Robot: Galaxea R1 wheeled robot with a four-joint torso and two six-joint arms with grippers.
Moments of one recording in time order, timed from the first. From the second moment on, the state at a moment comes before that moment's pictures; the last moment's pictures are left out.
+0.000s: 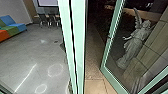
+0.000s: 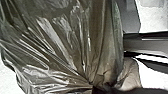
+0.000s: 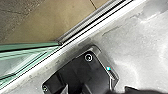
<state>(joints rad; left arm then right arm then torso) 1.47 2.85 -2.47 -0.14 -0.02 0.23 -1.02 1.99 -1.44 -0.62 -0.25 1.23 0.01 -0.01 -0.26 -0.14</state>
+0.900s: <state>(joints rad) 1.47 2.86 -2.49 -0.14 -0.03 0.23 -1.38 2.49 -1.87 -0.74 0.02 1.22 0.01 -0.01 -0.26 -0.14</state>
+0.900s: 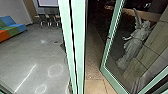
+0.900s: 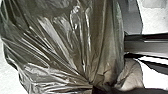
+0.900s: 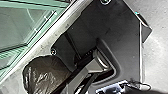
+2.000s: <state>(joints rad) 1.48 2.93 -2.63 -0.13 -0.03 0.23 -1.53 2.80 -2.31 -0.86 0.10 1.20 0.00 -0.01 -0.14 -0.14</state>
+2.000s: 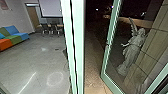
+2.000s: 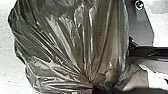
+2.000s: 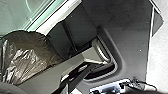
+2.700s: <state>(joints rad) 1.49 2.95 -2.67 -0.13 -0.02 0.23 -1.54 2.86 -2.42 -0.87 0.10 1.20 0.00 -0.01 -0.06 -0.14</state>
